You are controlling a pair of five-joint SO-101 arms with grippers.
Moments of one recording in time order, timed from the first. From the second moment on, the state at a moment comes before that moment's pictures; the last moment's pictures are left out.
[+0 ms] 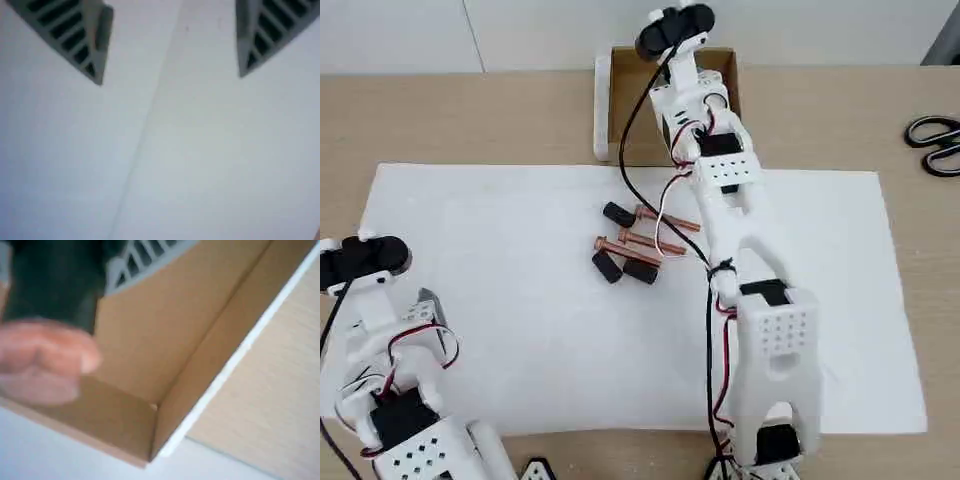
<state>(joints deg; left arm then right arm) -35.3 -79.7 73.7 59.8 -6.3 -13.5 42.6 -32.9 20.2 10.2</state>
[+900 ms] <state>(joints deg) -35.3 -79.7 73.7 60.6 -6.3 -11.2 56.5 -43.7 20.2 10.5</state>
